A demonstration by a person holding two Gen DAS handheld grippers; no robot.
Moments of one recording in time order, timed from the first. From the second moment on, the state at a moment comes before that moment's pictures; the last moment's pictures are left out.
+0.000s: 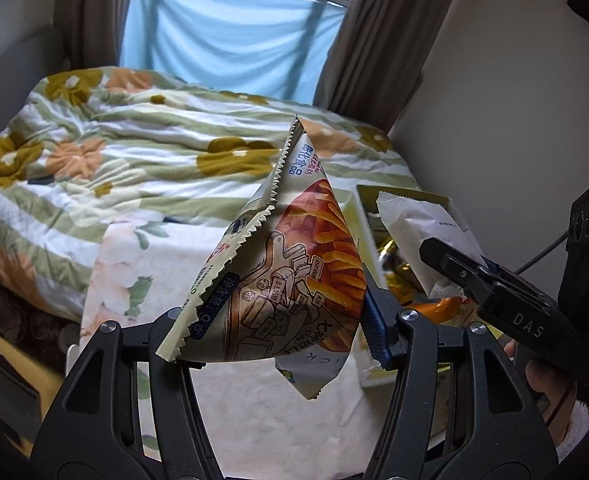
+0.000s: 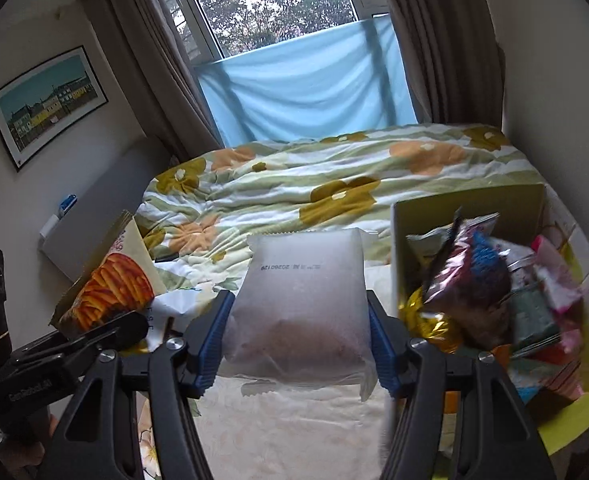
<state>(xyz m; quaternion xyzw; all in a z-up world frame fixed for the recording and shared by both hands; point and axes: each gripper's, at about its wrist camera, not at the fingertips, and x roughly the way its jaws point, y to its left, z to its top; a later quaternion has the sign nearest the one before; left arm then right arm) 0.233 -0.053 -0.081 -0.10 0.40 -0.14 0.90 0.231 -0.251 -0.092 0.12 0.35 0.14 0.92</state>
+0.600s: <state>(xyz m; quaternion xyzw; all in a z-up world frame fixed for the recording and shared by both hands) 0.262 -0.313 -0.105 -0.09 0.45 -0.27 0.85 0.225 -0.456 -0.087 0.13 0.34 0.06 0.93</state>
